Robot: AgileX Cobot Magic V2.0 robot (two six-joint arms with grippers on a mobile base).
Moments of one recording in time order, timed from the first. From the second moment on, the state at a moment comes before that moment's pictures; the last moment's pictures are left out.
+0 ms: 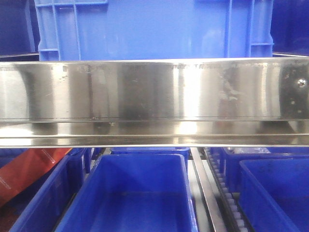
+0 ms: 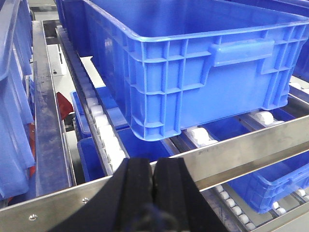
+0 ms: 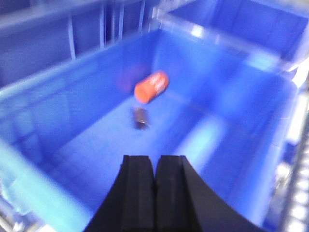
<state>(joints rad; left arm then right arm) -0.59 0.36 -0.83 0.12 0.85 -0.16 0.50 1.31 -1.67 0.16 0.87 -0.20</state>
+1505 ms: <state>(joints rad) -0.59 0.36 -0.83 0.12 0.84 -0.16 0.50 0.31 -0.53 0.15 0.28 -0.20</state>
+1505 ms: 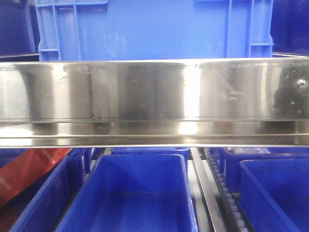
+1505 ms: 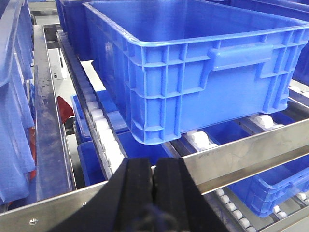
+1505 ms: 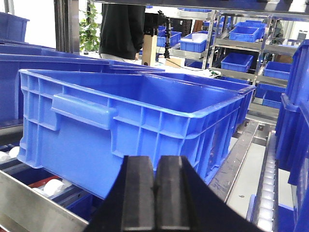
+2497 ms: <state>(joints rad) -0.10 0.03 -0.04 0.04 0.10 -0.11 0.50 0.31 -0.53 0.15 0.28 -0.20</state>
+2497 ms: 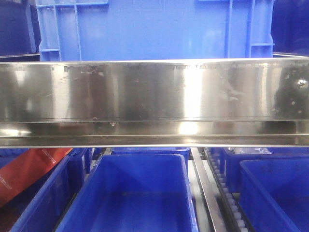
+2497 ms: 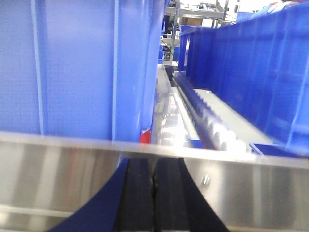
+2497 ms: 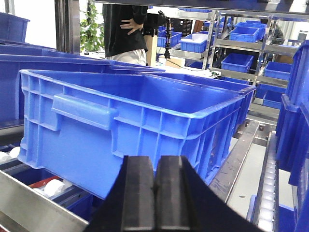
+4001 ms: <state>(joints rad) -0.10 0.01 0.00 0.04 0.05 -0.11 0.16 0.21 -0.36 0.15 0.24 -0.16</state>
